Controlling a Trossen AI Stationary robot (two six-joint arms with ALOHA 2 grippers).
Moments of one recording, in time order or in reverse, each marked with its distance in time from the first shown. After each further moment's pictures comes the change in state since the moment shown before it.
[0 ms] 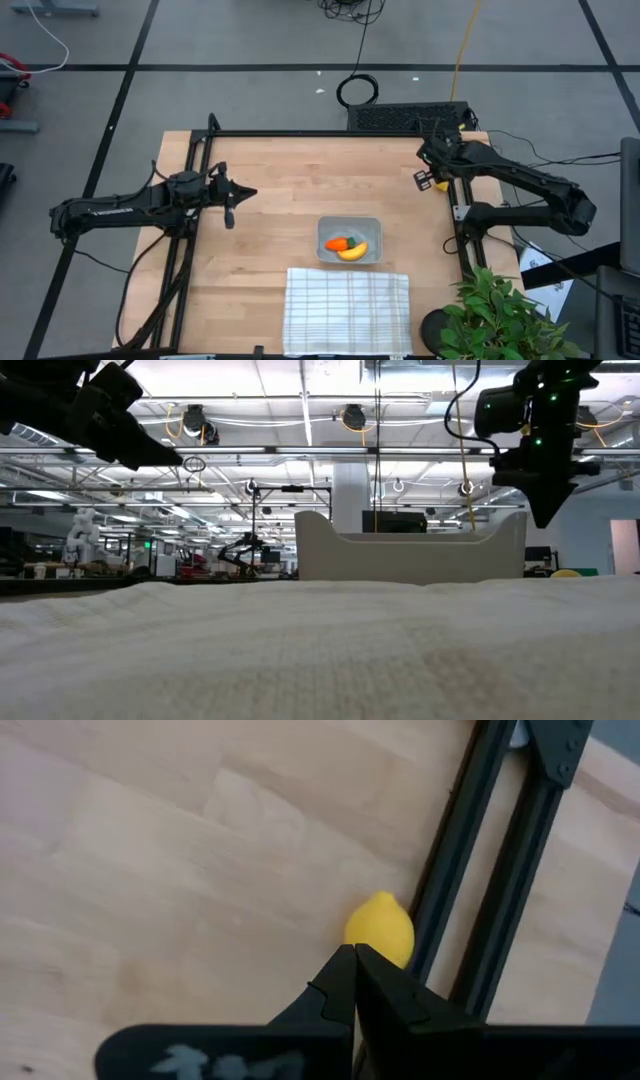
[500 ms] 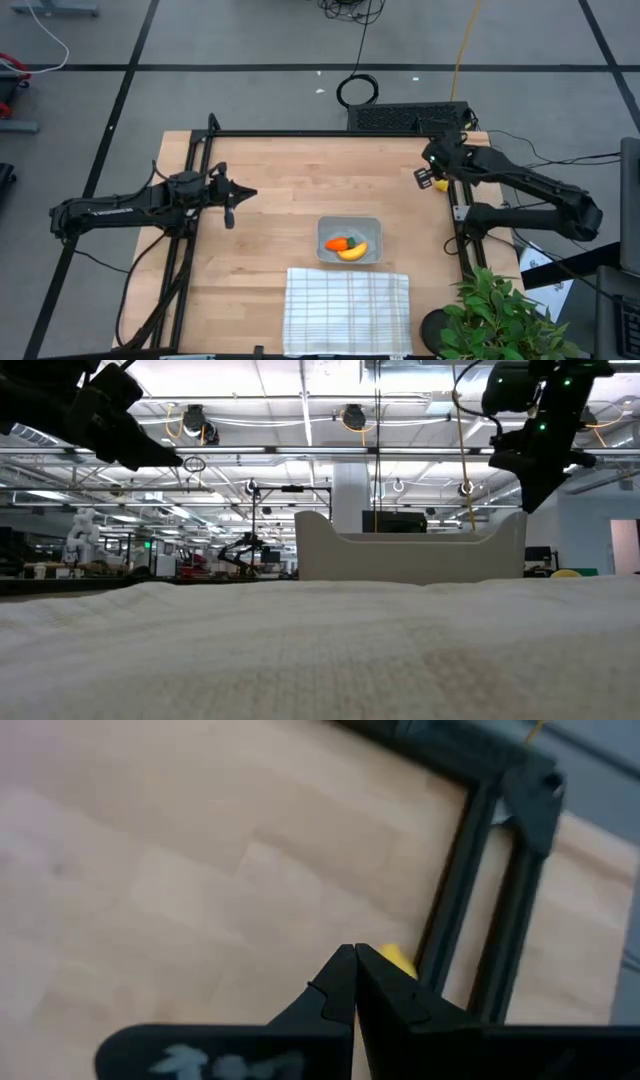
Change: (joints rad) left arm 0.000 0.000 0.000 -0.008 0.000 0.001; right arm 0.071 -0.118 -0.010 0.087 0.068 0.003
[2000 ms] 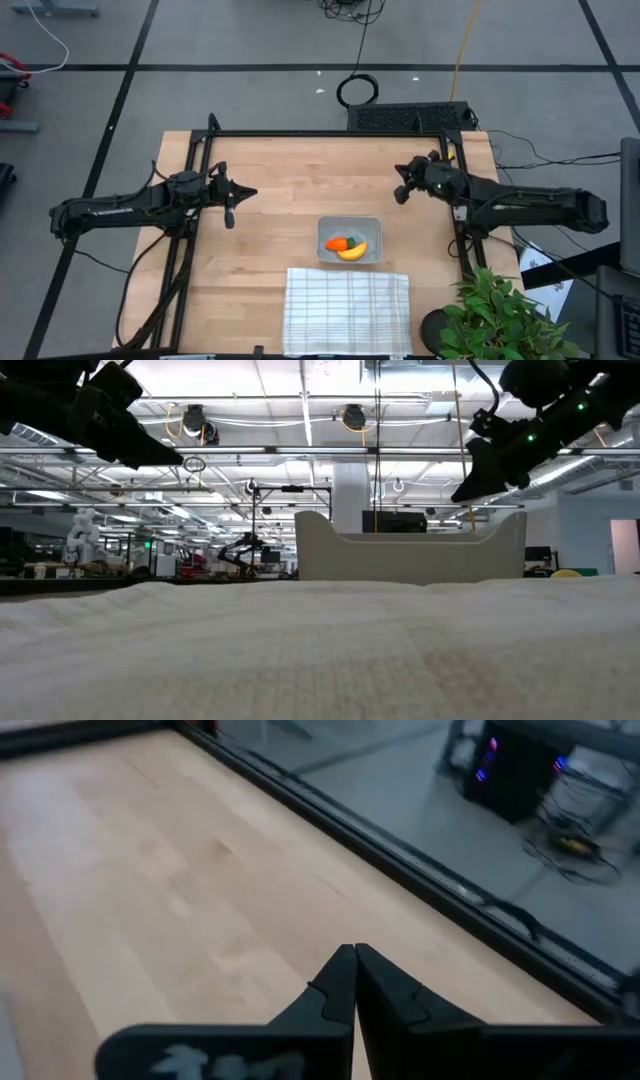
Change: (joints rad) left arm 0.000 0.000 0.000 0.012 0.000 0.012; right arm 0.286 -0.138 -0.393 0.951 0.038 -0.332
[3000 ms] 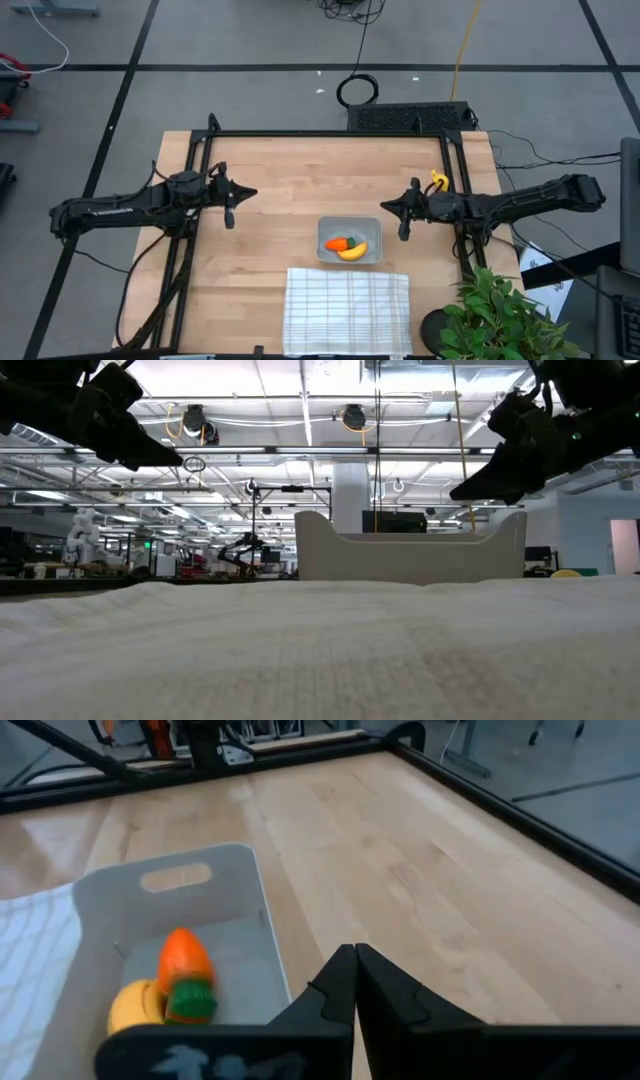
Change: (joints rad) left arm 0.000 0.000 0.000 -0.006 0.001 -0.023; right arm 0.335 0.000 -0.183 0.314 -0.135 0.028
